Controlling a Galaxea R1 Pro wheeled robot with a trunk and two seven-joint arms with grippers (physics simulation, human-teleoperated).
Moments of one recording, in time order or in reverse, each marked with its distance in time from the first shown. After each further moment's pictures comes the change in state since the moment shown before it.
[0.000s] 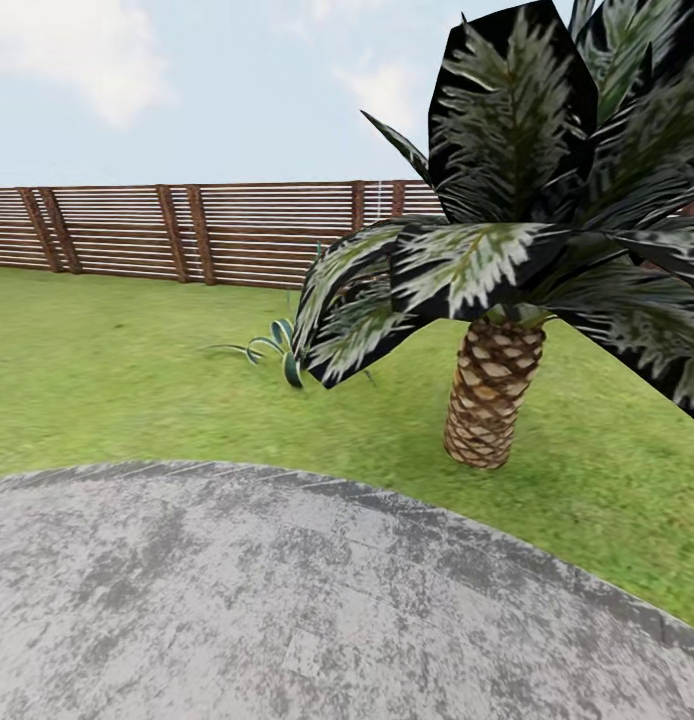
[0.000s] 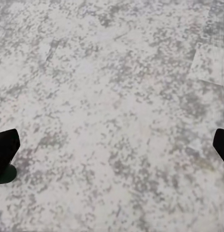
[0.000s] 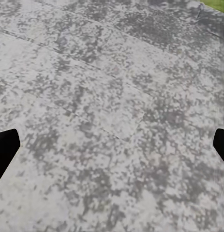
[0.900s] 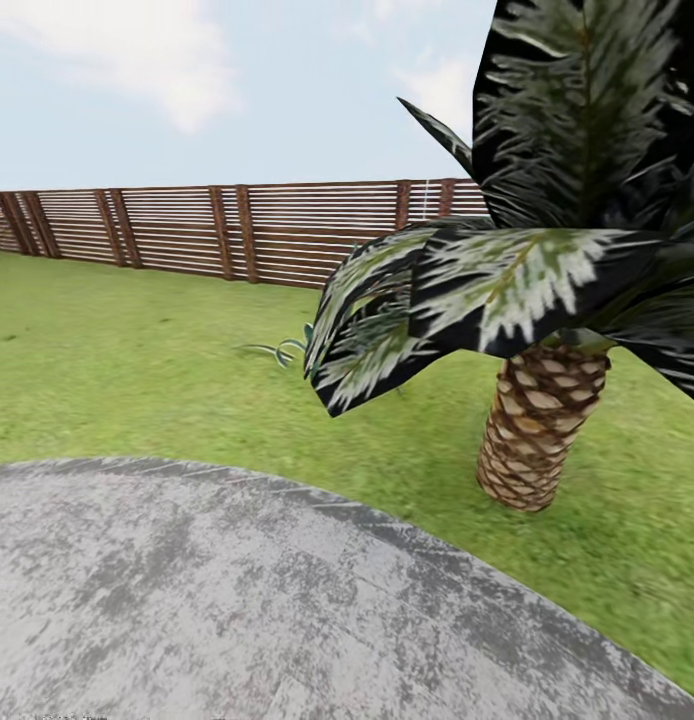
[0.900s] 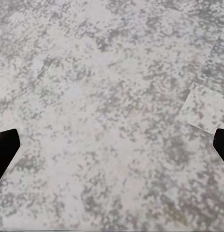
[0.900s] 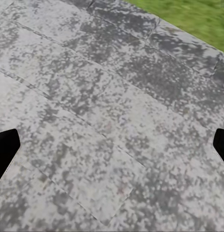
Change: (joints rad) left arm 0.000 0.000 0.000 0.000 0.000 0.000 0.000; right arm 0.000 0.000 0.001 0.001 0.000 0.000 -0.002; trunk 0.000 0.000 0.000
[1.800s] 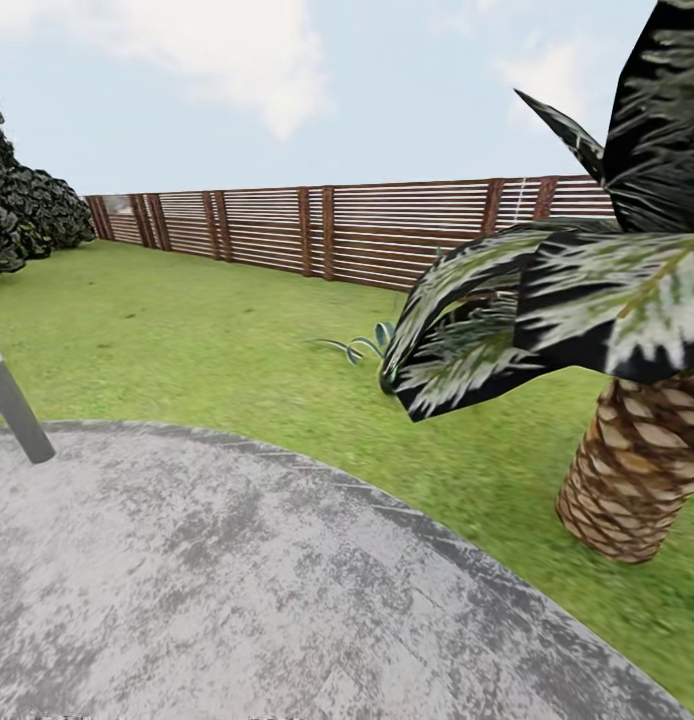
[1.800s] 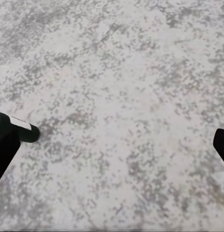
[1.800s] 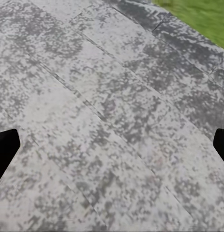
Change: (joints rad) left arm 0.000 0.000 0.000 0.000 0.000 0.000 0.000; right arm 0.000 0.000 0.001 0.000 0.000 0.000 0.002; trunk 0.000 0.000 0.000
